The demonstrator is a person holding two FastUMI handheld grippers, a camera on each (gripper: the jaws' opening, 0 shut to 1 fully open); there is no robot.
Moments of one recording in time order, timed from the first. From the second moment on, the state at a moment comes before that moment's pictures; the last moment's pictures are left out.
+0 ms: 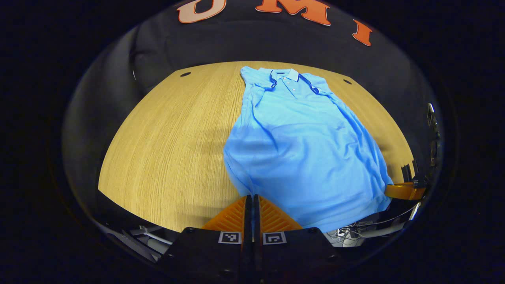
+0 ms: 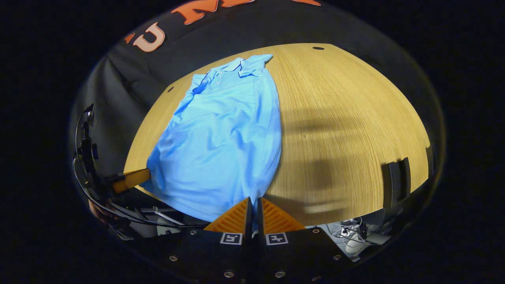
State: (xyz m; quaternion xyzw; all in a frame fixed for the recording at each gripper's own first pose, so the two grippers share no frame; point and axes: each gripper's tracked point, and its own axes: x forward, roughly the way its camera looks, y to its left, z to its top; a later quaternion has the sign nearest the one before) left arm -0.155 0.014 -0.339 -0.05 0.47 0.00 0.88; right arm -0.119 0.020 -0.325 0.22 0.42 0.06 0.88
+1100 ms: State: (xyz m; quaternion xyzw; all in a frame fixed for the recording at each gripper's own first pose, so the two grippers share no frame) left arm 0.043 0.041 -0.238 -0.07 0.36 -0.07 0.93; right arm 0.052 -0.036 -0.175 0.28 0.30 0.03 0.91
